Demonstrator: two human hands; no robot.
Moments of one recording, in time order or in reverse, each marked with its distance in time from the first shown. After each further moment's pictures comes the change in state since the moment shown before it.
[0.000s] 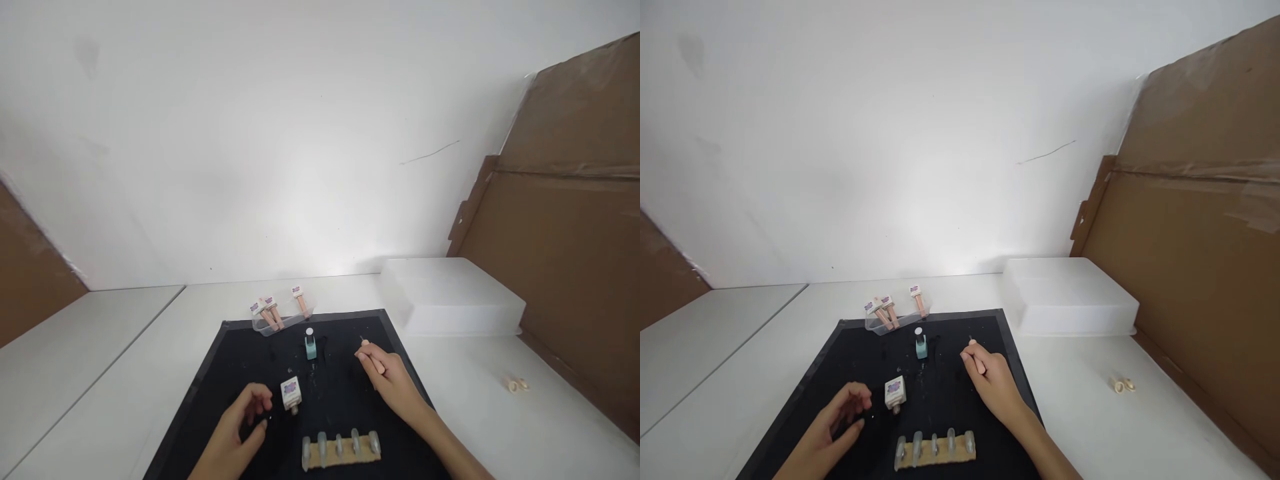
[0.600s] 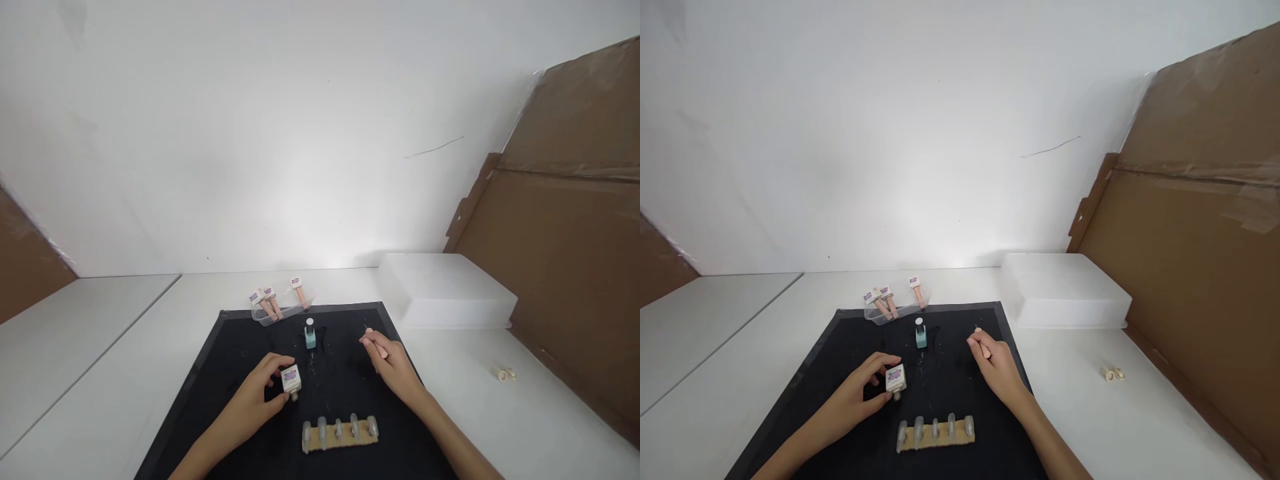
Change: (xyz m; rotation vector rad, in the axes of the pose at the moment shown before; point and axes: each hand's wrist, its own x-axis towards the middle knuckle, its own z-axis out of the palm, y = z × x) left_hand 0.029 0.013 -0.004 0.077 -0.261 0.046; right_hand 0.002 0.016 0.010 -0.069 0.030 0.009
